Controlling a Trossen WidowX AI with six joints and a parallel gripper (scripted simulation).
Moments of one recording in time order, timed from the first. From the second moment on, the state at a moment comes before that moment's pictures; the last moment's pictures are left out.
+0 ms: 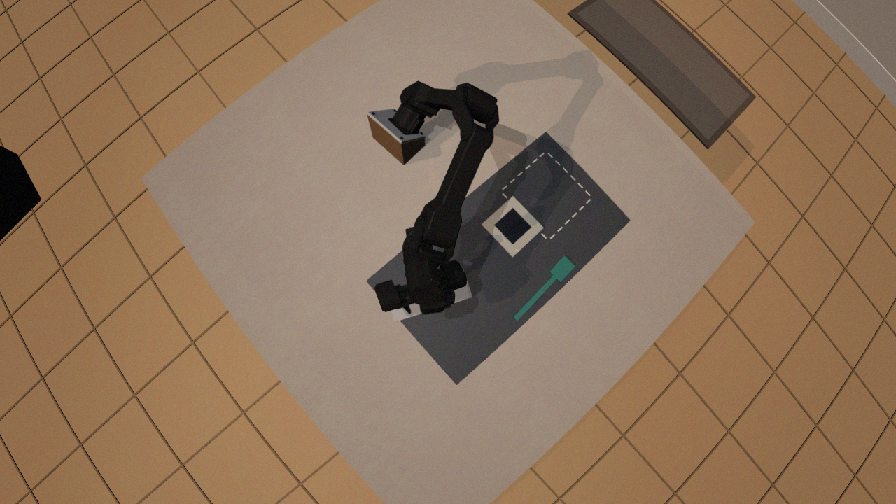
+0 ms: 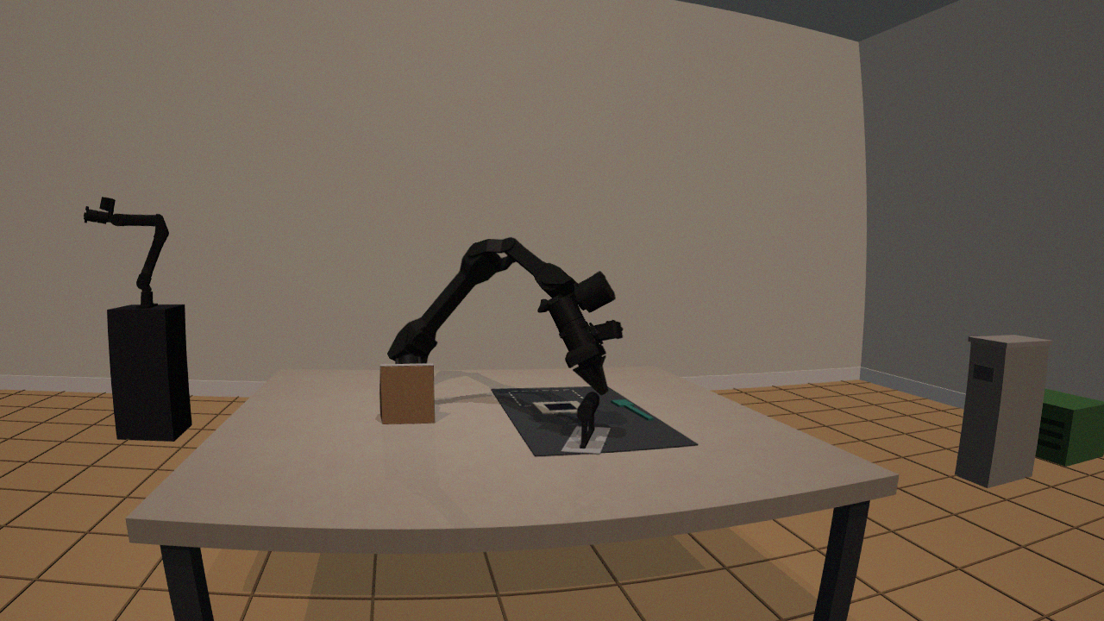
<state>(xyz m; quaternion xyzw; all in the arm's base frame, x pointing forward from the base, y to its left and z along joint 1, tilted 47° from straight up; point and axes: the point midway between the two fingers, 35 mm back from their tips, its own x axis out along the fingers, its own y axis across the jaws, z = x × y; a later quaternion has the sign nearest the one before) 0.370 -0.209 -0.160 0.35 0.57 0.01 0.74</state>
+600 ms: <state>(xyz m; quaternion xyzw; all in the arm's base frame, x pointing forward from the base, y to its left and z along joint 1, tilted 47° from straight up) 0.361 -0.203 -0.157 0.56 0.48 -0.16 0.65</state>
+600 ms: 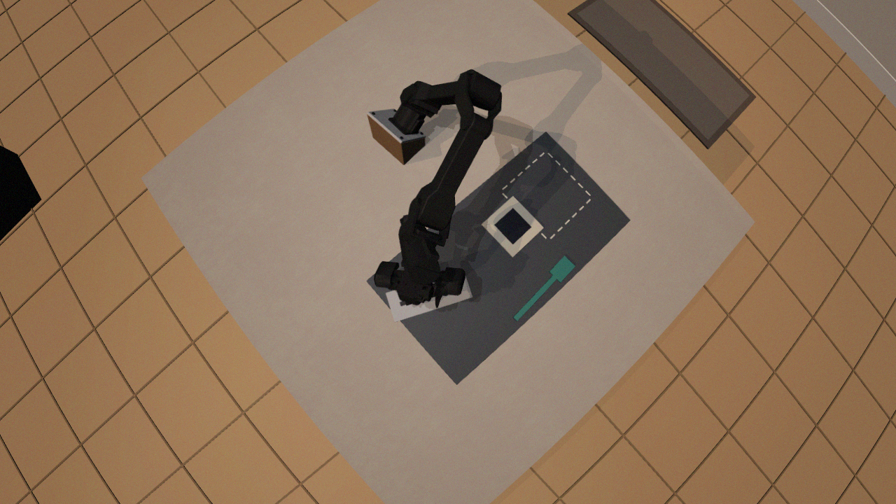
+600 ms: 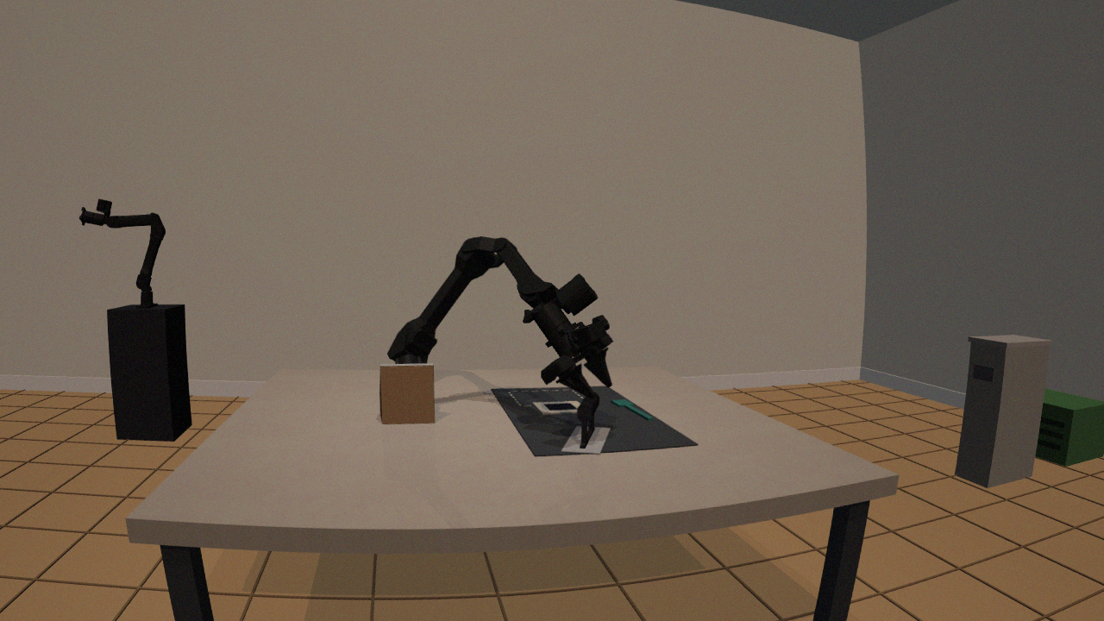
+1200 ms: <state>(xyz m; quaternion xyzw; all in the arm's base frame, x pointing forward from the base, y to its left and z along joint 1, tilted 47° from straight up) 0.339 -0.175 -0.149 0.72 0.41 -0.25 0.51</state>
